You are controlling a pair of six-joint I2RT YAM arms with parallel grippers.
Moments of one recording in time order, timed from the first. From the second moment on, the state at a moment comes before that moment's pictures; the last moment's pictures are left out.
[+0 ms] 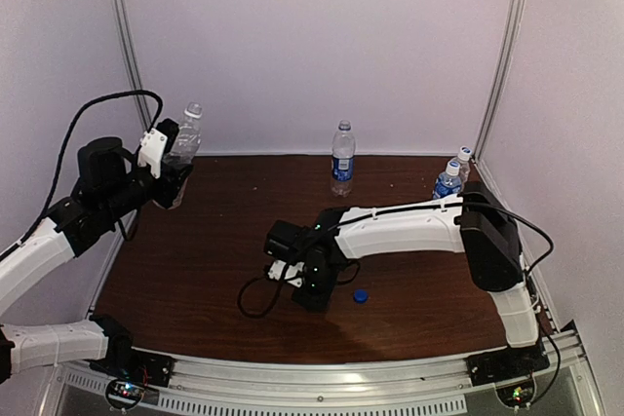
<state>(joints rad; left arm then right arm) -0.44 0.89 0.78 -0.12 -0.04 0.25 1.16 2.19 1.72 -0.92 0.05 -0.04</state>
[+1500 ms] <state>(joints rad) -0.45 0.86 0.71 0.05 0.77 0.25 1.07 1.90 1.79 0.27 -0.52 0.18</state>
